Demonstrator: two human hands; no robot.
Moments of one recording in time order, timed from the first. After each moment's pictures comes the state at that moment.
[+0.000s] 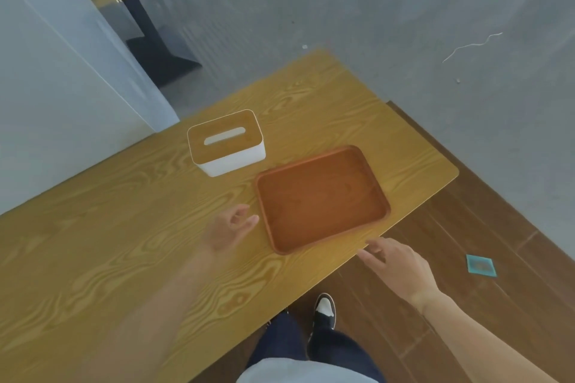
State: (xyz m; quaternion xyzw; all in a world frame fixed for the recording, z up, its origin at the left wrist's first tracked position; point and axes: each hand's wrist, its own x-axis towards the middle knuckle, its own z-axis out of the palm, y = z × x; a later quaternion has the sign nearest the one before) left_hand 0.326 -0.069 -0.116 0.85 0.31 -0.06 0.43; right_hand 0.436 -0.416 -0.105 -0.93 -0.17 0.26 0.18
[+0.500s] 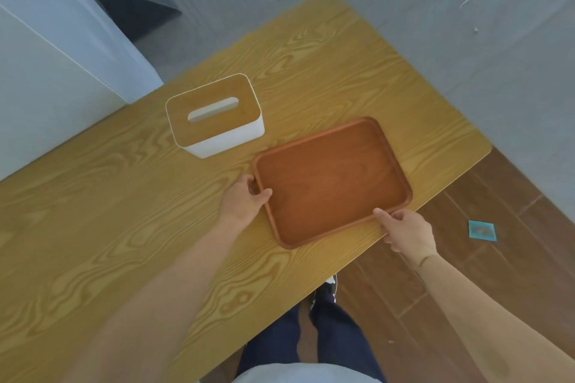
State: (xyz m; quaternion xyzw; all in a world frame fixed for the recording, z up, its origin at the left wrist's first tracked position) left_hand 0.390 -0.057 -0.191 0.83 0.38 -0.13 0.39; right_hand 0.483 -0.377 -0.169 -0.87 0.18 0.33 0.31
